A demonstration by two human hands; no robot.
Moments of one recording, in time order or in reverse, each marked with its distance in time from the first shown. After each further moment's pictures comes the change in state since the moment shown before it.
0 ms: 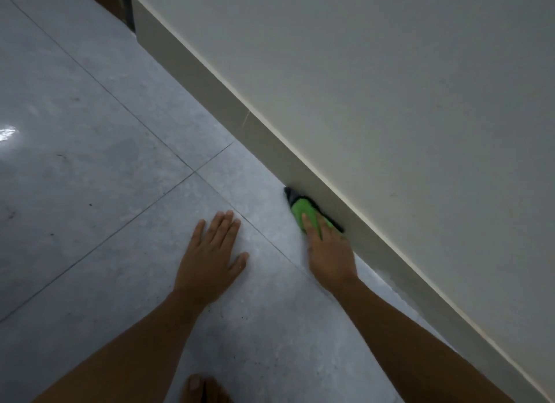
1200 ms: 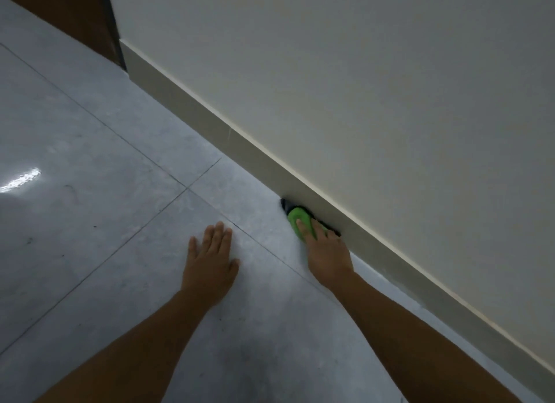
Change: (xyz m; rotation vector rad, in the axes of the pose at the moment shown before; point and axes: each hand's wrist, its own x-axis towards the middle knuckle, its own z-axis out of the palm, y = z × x) left_hand 0.003 0.023 -0.023 0.151 -0.266 -0.151; right_hand -0.009 0.004 -0.023 -0.054 -0.114 0.036
